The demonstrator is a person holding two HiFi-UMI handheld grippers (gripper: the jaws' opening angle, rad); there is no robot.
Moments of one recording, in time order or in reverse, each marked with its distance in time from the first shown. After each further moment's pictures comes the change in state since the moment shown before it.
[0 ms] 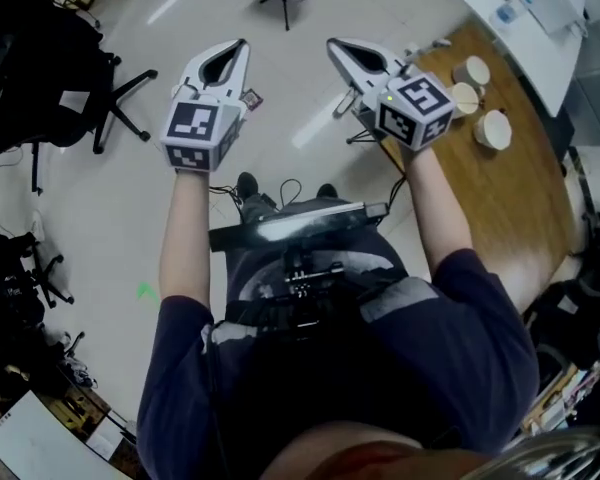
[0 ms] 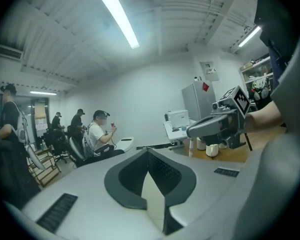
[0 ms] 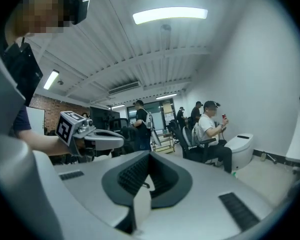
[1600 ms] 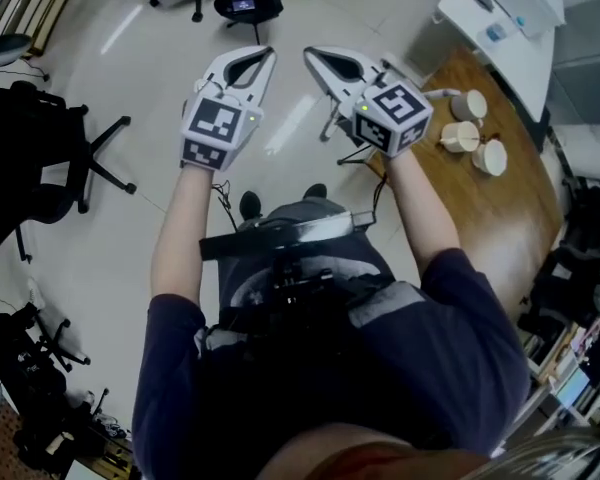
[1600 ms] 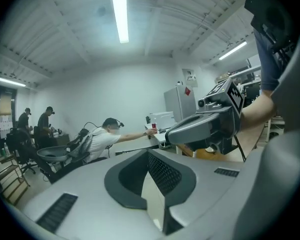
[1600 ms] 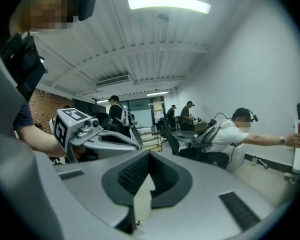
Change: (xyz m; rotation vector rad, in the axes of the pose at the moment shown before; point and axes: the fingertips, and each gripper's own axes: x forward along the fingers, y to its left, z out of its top) left arm 0.136 0.102 -0.004 0.060 -0.042 -0.329; right arm 0.169 -0.068 0.027 -0.037 0.037 -0.139
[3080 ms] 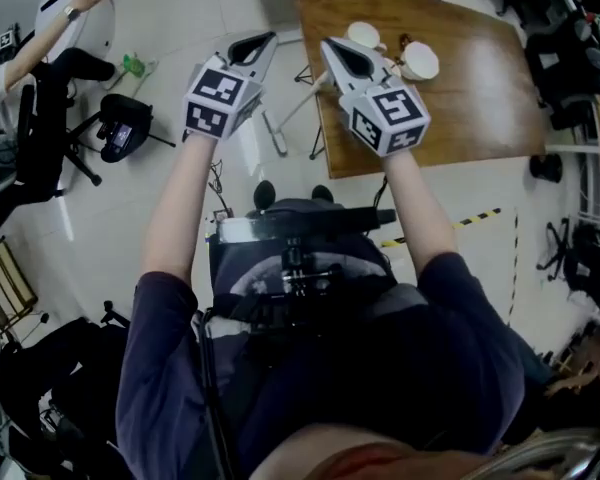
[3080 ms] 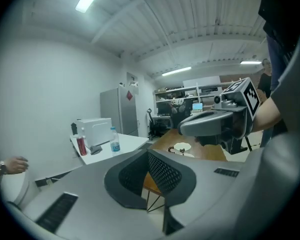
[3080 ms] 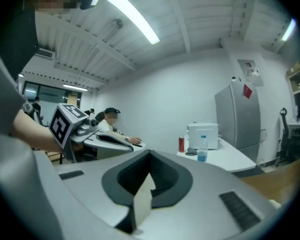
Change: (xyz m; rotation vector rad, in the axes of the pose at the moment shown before) left arm 0.302 -0.195 0.086 0.173 -0.043 -0.837; right arm -0.262 -0.221 -0.027 0.118 -0.076 -1.061
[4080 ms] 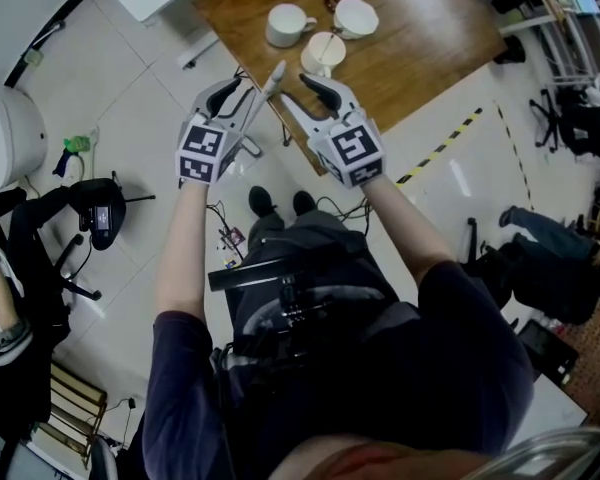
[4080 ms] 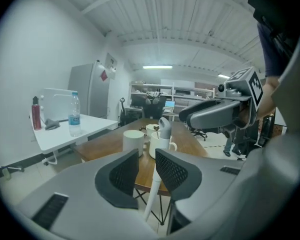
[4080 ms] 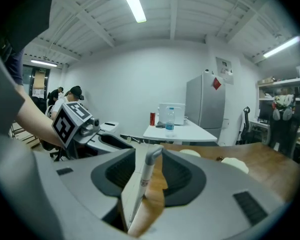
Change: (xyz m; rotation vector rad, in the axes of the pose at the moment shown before) left arm 0.082 -0.051 -0.123 -0.037 0.087 -0.385; right arm -0.027 -0.022 -0.117 0.041 0.215 -0.357
